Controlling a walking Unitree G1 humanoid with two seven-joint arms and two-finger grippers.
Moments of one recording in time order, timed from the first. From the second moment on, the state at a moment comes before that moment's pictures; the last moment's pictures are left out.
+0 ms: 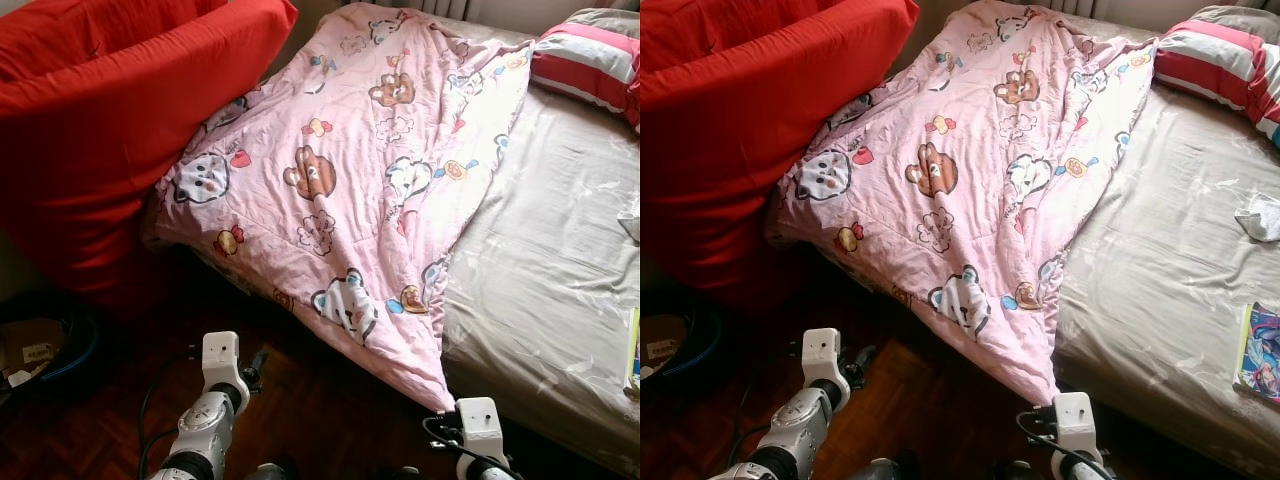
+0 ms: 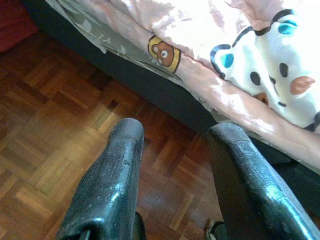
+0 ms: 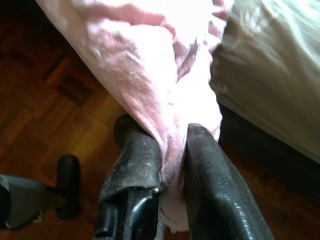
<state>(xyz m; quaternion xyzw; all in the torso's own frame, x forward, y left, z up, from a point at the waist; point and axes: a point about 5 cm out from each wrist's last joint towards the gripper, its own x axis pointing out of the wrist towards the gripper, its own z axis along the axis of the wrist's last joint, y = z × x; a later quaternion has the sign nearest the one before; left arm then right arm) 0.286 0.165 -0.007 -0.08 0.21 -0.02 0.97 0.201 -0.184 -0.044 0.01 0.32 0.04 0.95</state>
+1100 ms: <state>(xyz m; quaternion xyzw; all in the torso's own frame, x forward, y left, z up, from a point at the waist) 0.261 0.170 -0.033 -0.06 0.30 -0.01 0.95 0.198 -0.202 -0.071 0.03 0.39 -0.08 0.92</state>
